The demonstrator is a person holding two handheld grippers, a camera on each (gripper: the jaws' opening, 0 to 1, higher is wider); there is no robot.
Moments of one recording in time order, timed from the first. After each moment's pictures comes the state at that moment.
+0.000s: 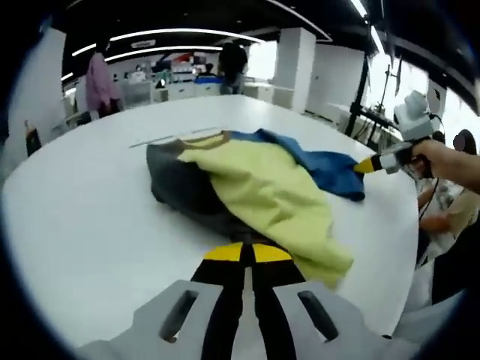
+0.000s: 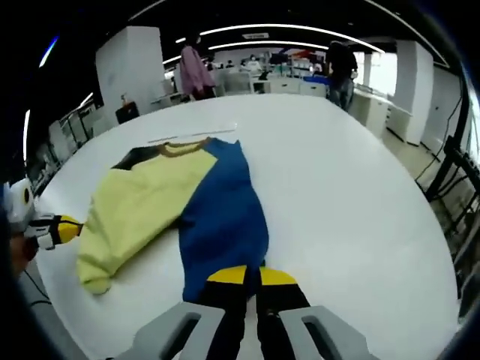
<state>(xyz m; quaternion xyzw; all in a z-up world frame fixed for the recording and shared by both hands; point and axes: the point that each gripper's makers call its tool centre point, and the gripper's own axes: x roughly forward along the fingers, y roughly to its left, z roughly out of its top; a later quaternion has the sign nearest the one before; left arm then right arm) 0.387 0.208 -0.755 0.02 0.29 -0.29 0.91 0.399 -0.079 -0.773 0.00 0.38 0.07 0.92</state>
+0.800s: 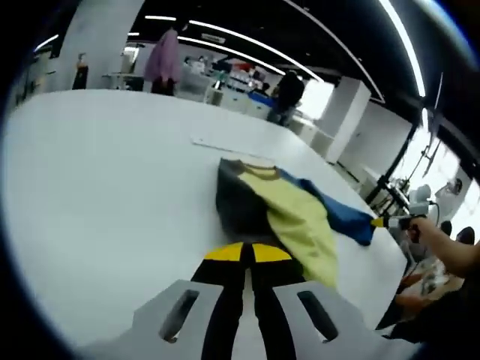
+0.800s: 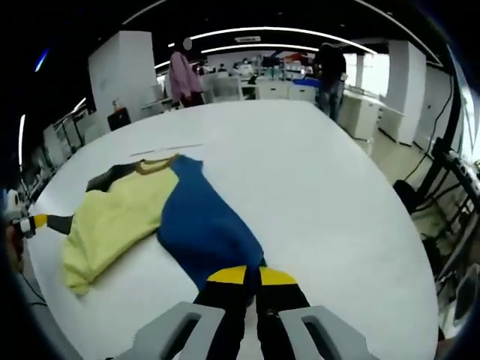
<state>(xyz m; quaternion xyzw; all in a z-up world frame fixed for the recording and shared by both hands) 0.392 0.295 -0.710 -0.17 0.27 -0.17 0.93 0.421 -0.147 -0.755 0.01 0.38 0.05 0.92</state>
